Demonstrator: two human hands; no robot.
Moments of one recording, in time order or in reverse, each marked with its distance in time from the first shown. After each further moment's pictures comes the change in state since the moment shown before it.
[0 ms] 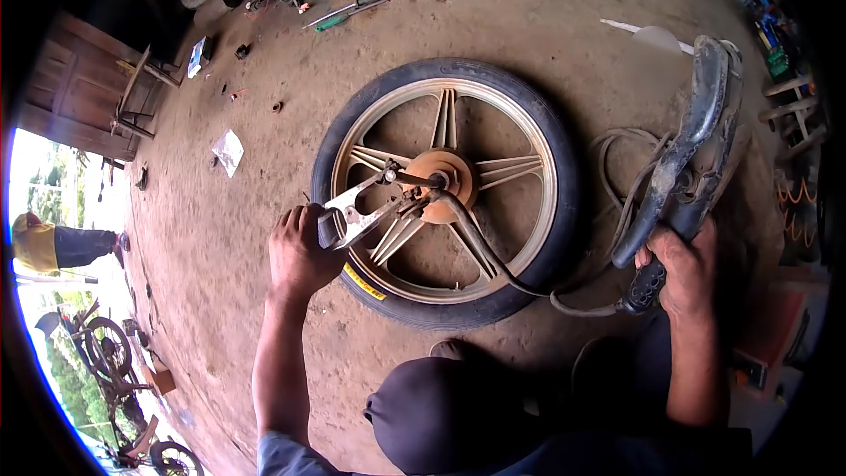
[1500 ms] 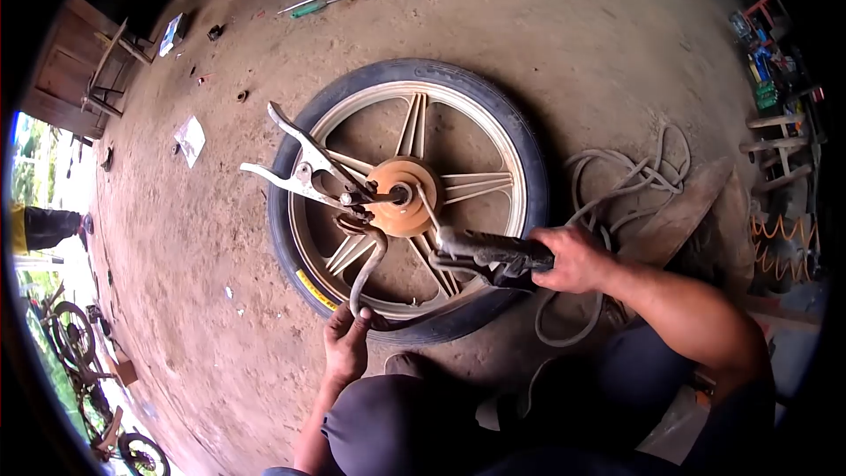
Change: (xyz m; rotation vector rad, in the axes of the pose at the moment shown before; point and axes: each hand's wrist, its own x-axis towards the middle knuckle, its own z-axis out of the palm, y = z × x) left_hand -0.122 0.111 0.092 -1.693 -0.007 -0.876; right_hand 0.081 0.129 -0.014 -0.831 -0.865 -0.112
